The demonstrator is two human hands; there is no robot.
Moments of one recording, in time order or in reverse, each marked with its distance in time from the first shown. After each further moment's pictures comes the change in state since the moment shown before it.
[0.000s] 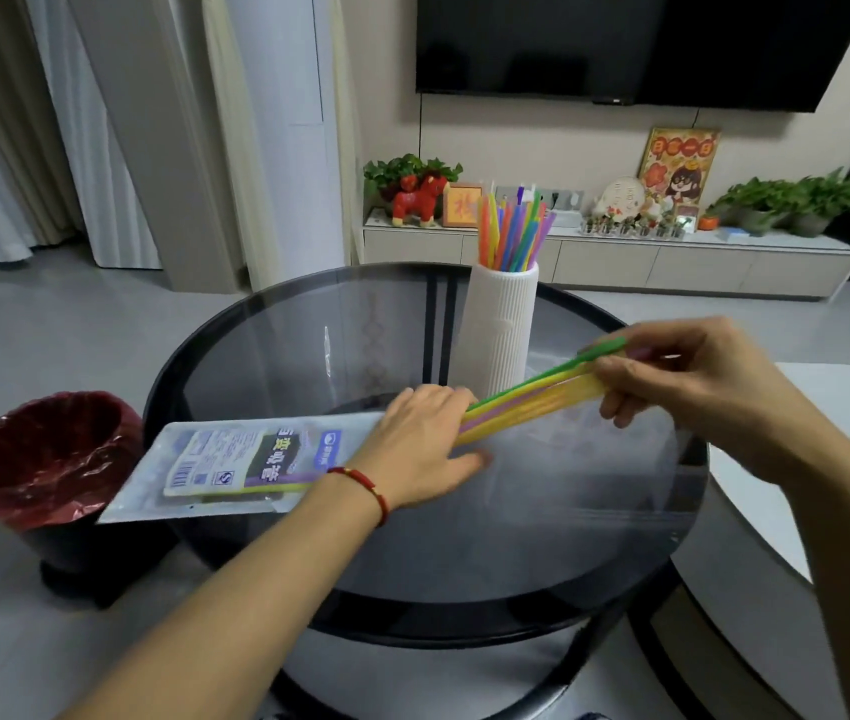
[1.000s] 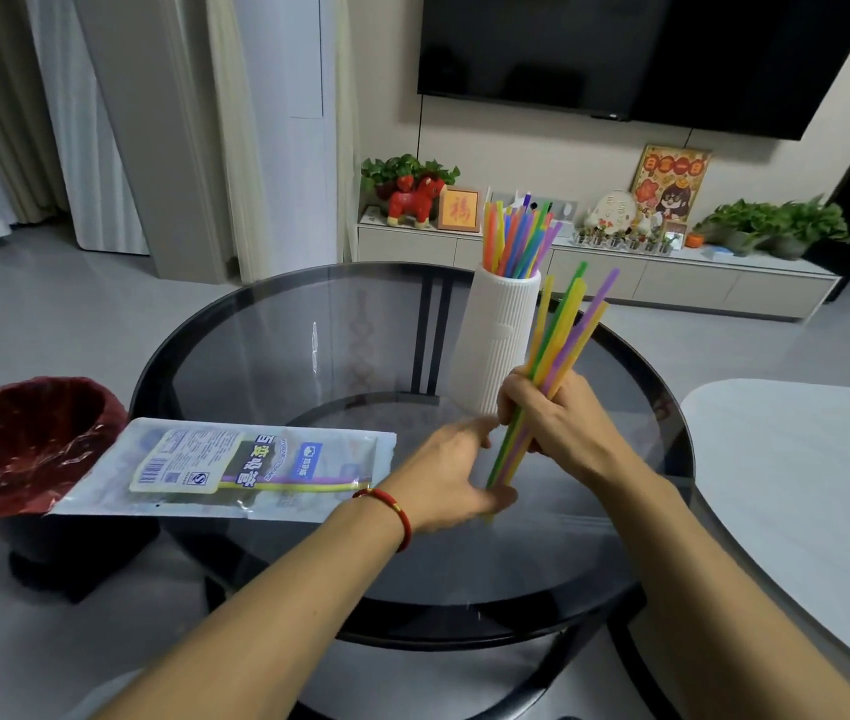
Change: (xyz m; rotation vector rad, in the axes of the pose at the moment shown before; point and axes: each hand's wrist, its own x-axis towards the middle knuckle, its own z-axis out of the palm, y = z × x) left_hand -0.003 0.020 0.023 -0.485 -0.159 -0.144; right_hand 0.034 0.031 0.091 -0.213 0.080 0.060
